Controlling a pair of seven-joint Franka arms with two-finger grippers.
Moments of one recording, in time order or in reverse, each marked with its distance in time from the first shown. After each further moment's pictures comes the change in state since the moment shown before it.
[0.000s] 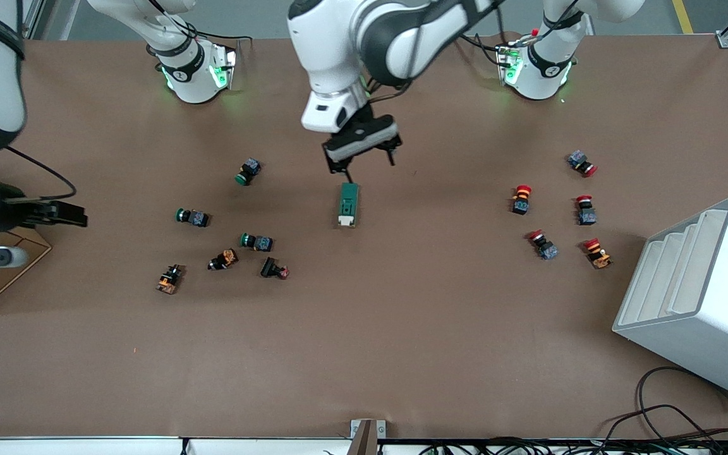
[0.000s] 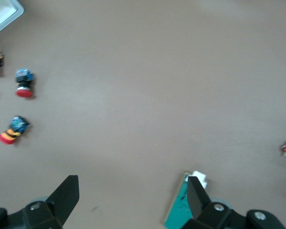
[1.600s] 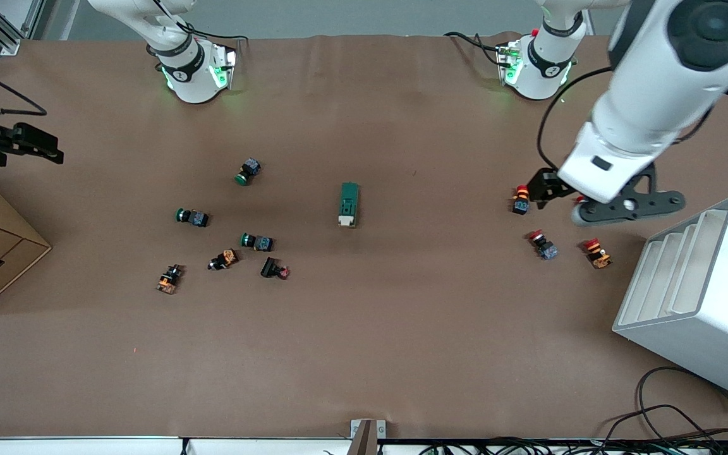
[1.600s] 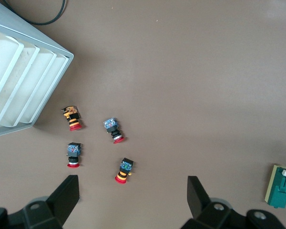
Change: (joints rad) left arm 0.629 -0.195 0.002 0.096 -0.356 -0.186 0.994; right arm 0.004 -0.262 0.026 -0.135 0.002 -0.100 -0.009
